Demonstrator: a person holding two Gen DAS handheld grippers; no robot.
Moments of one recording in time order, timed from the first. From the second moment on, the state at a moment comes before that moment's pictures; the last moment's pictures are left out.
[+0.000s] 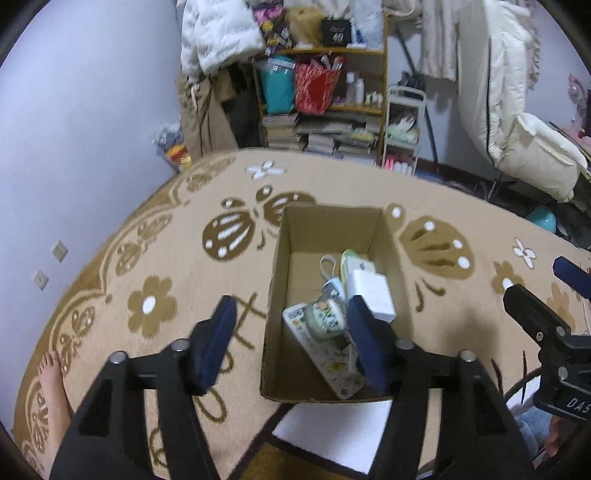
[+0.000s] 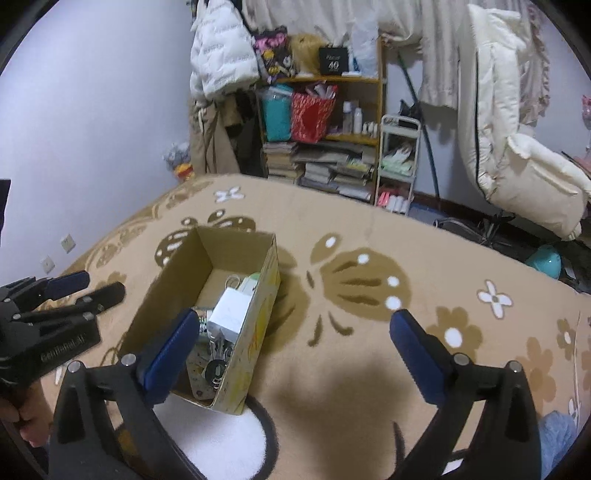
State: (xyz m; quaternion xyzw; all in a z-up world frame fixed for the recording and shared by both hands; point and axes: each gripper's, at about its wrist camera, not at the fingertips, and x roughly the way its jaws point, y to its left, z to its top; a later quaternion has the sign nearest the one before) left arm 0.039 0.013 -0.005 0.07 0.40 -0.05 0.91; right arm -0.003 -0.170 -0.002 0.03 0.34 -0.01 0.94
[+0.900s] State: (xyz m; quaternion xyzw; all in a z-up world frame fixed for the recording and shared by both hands) left arm -0.062 -0.011 0.046 0.09 0.29 -0.06 0.95; right arm -0.093 -0.190 0.028 0.05 0.23 -0.02 0.97
